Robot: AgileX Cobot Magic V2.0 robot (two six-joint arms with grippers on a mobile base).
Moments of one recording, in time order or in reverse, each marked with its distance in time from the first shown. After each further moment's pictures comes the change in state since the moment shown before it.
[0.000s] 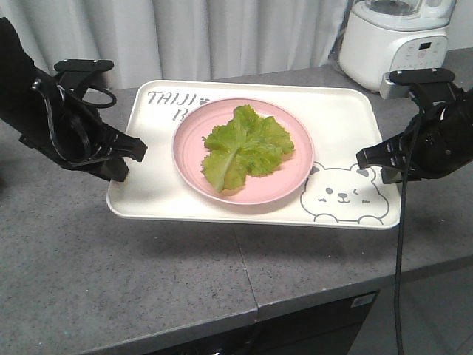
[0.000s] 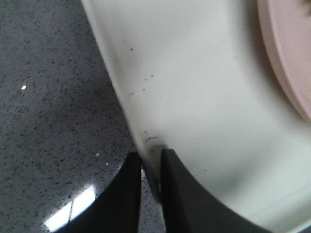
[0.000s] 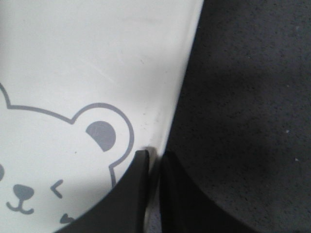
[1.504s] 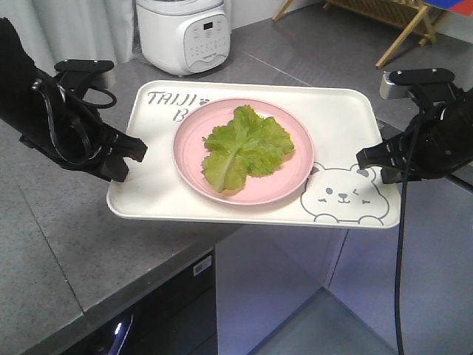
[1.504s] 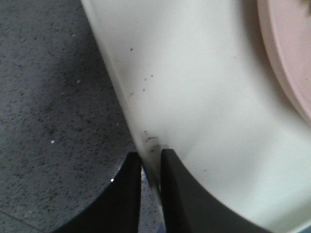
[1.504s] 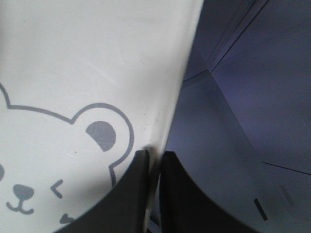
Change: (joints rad) left arm 0.000 0.000 0.000 0.000 0.000 0.000; right arm 0.000 0.000 0.000 0.000 0.000 0.000
